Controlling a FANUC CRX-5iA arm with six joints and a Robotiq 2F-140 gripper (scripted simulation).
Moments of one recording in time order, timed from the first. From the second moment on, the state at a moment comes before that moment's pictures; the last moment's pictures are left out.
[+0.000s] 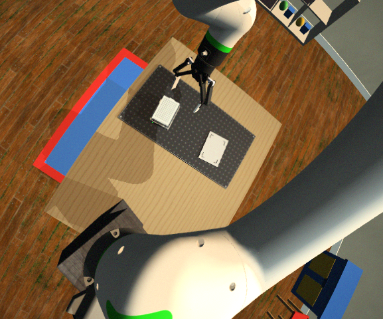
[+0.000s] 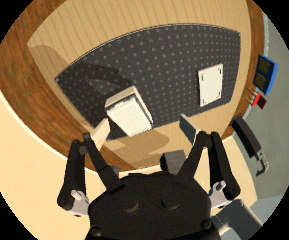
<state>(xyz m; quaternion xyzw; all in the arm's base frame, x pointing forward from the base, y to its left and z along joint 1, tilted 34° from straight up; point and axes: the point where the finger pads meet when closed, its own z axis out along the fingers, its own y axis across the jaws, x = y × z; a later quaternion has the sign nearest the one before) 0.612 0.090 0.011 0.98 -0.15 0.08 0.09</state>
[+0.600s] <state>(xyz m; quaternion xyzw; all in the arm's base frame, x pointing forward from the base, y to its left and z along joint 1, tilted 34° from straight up) 0.562 0.128 -0.035 0.99 0.03 0.05 0.13</state>
